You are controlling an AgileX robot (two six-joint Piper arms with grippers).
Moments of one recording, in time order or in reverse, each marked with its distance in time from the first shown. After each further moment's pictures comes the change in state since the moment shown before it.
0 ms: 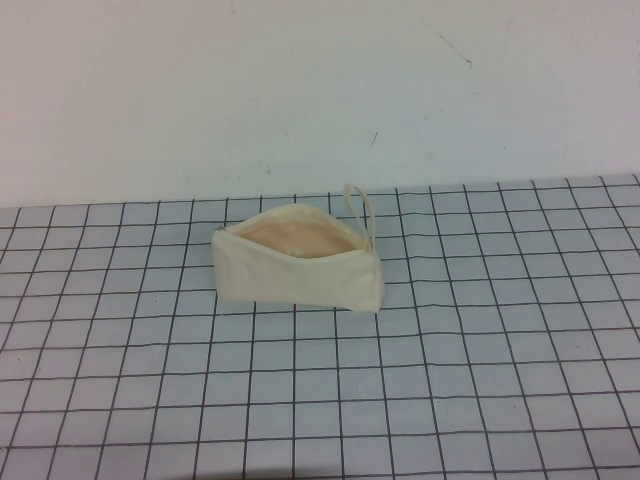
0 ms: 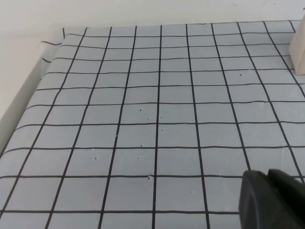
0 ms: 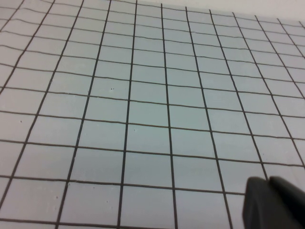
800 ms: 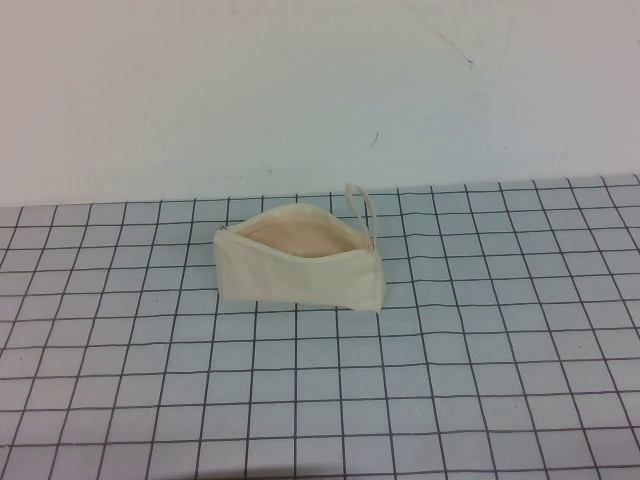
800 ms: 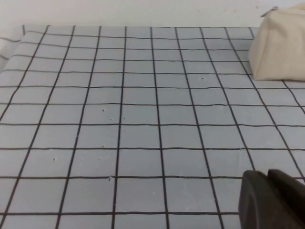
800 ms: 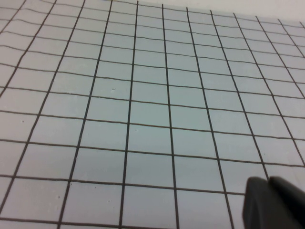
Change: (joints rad) right arm 0.000 0.000 0.000 0.000 0.000 0.000; left arm 0.000 0.000 0.001 -0.285 0.000 0.216
